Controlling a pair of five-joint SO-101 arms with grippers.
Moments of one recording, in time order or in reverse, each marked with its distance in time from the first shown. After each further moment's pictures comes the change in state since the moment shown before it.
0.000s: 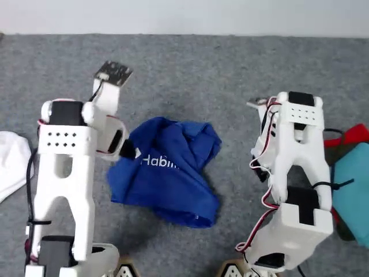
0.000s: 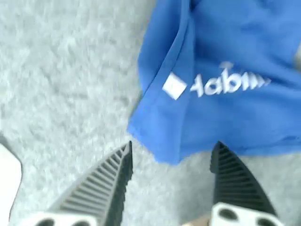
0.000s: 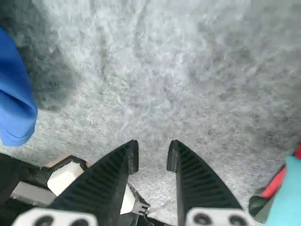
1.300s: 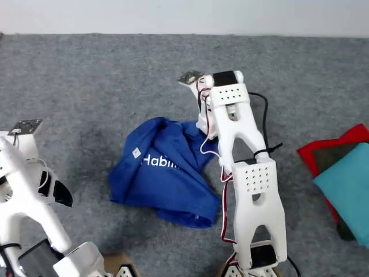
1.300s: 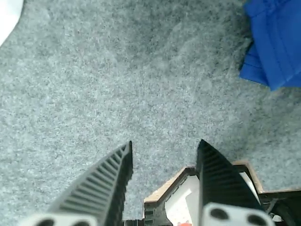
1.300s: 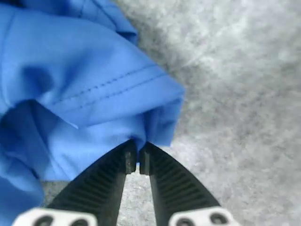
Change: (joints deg) left arm -39.4 -0.5 18.3 0.0 -14.9; right arm -21.4 41.1 -53.7 0.1 0.0
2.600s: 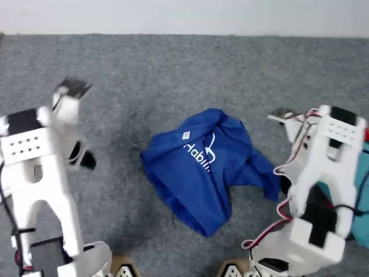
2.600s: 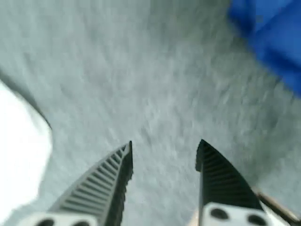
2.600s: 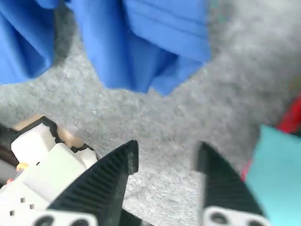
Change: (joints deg) left arm 25.3 -0.1 -16.9 -0.4 0.0; right arm 36.5 -50.5 62.1 0.0 23.2
